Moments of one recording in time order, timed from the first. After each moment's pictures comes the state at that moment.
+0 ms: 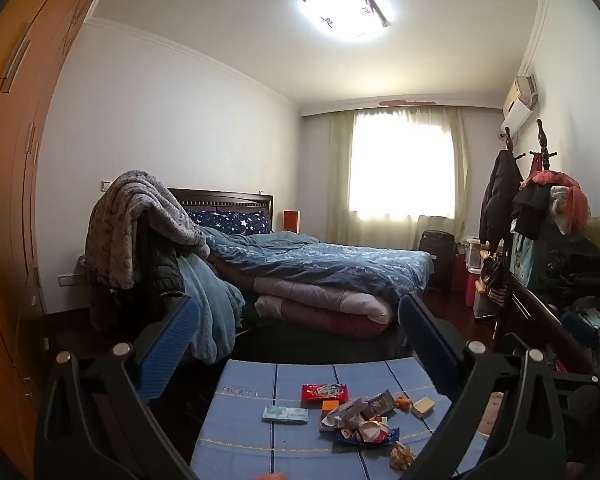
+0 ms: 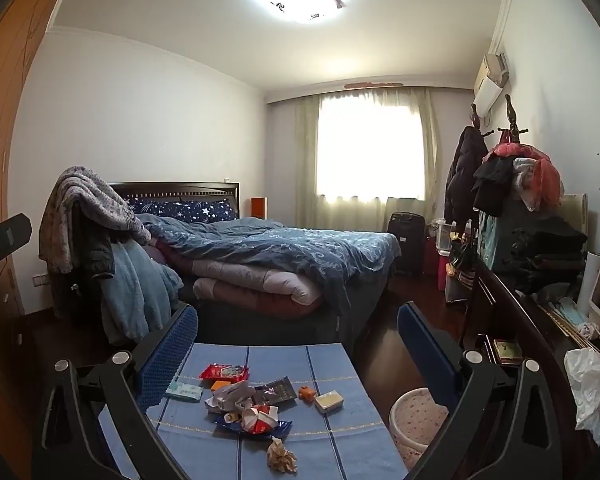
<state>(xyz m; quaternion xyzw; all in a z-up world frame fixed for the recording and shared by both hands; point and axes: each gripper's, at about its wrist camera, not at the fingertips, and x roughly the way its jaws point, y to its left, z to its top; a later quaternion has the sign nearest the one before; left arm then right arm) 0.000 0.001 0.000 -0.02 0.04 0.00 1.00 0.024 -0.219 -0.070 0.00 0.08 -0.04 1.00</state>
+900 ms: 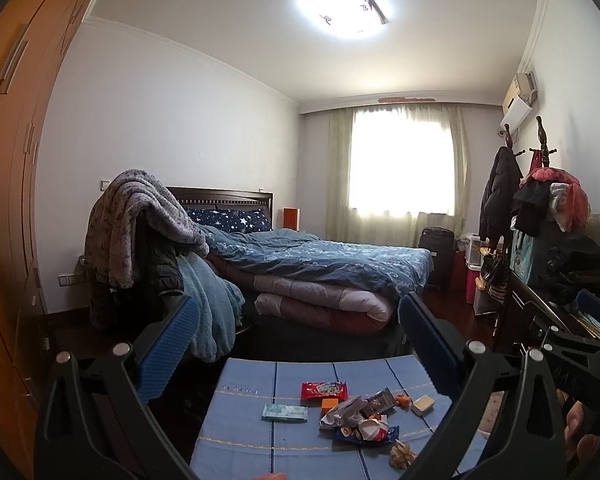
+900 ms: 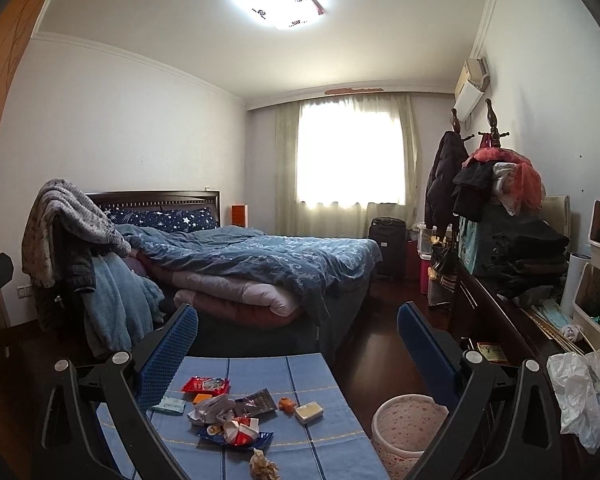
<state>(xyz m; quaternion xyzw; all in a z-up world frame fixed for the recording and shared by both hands) 0.003 -0.002 -0.001 -0.02 0.05 0.00 1.00 0.025 -0.238 -0.050 0.01 0.07 -0.08 0.99</state>
